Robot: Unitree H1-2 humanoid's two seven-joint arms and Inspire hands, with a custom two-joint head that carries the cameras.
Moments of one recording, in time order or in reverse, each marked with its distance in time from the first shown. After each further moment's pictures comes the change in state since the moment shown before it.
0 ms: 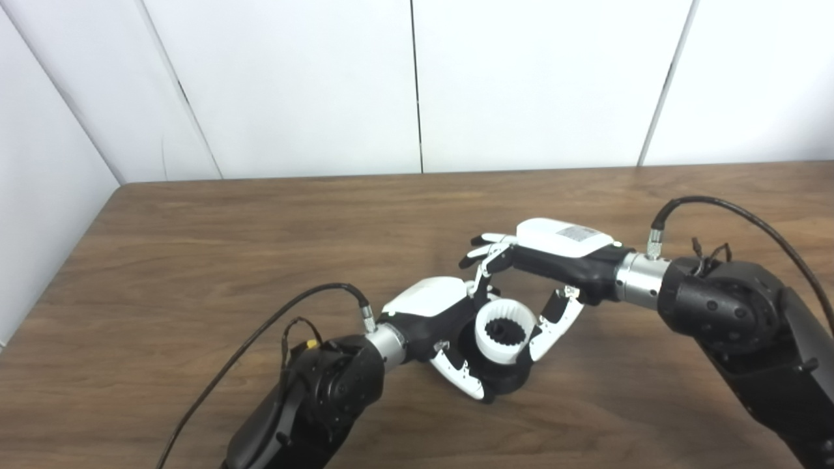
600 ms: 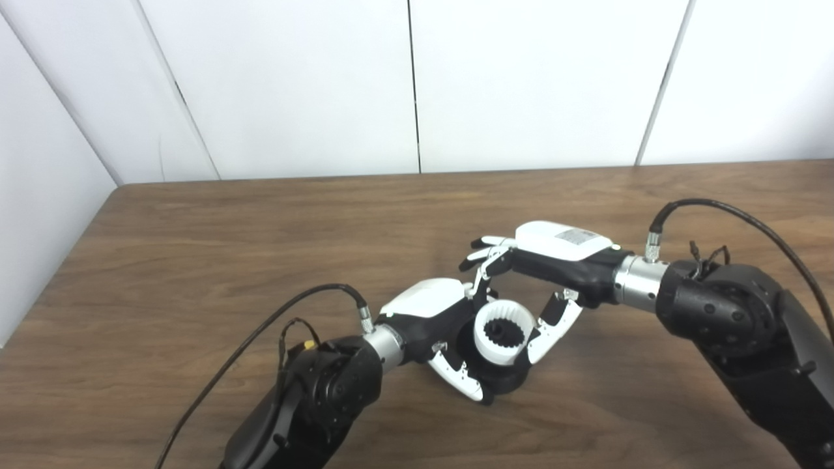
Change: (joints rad) left arm 0.004 0.004 0.002 -0.013 -0.002 0.016 -0.012; right arm 0.008 0.007 0.005 0.000 -0.014 -0.002 0.000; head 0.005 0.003
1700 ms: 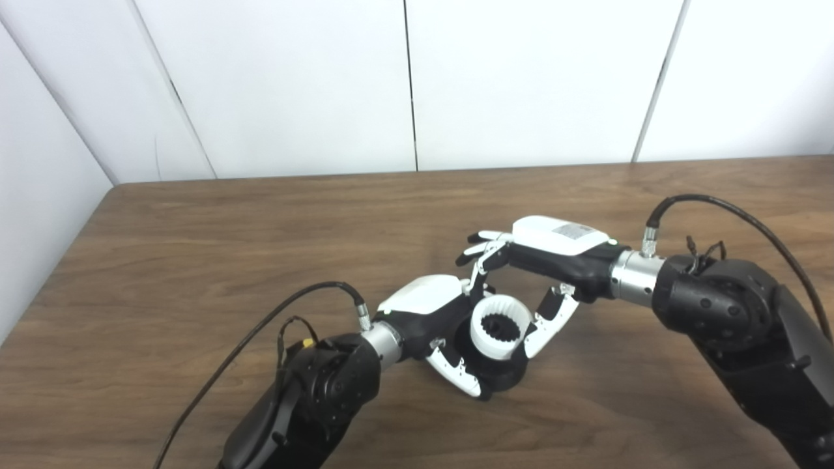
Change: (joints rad) left arm 0.004 0.002 0.006 -0.004 0.006 0.010 0.004; right arm -0.015 0.010 -0.001 0.010 0.000 -0.001 0.000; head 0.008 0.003
